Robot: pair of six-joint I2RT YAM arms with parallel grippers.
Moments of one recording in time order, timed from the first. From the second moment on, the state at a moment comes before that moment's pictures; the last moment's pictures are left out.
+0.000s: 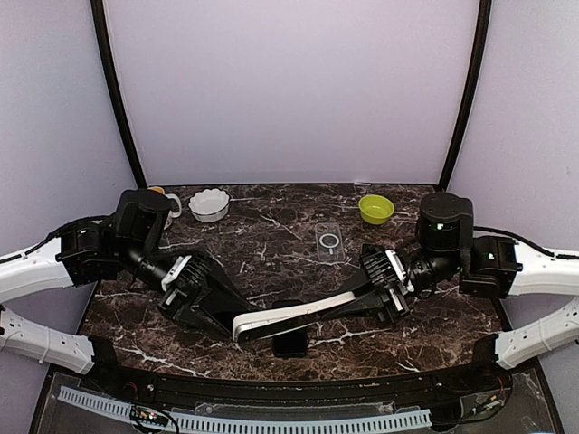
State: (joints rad) left arm -0.97 1.02 0.91 -0.46 0.89 0.65; right arm 1.16 1.05 0.87 -0.03 -0.73 -0.48
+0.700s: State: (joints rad) left arm -0.97 1.04 0.95 -0.46 0.99 0.64; right arm 1.16 1.11 0.87 -0.02 -0.68 -0.53
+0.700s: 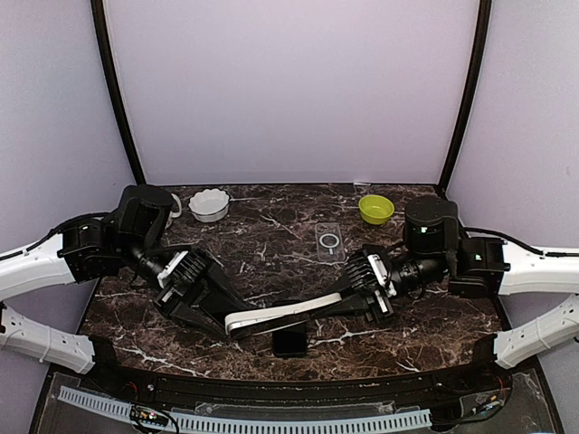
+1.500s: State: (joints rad) left arm -0.96 1.13 0.96 -0.57 1.04 0.70; right arm 1.18 1.14 0.89 -0.10 -0.70 -0.54
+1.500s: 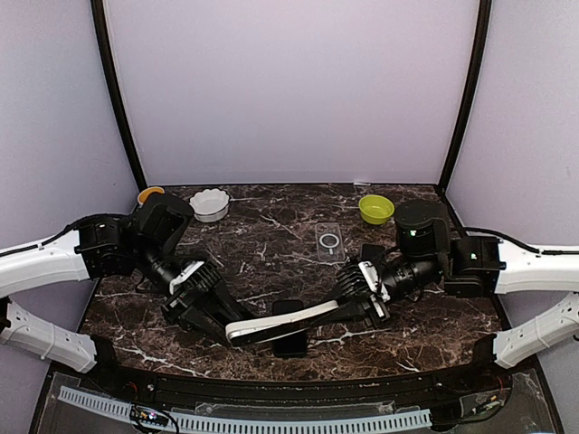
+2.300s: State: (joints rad) left arm -0.83 1.16 0.96 -0.53 0.99 0.70; right arm 1.20 1.09 0.81 -0.09 -0.62 -0.55
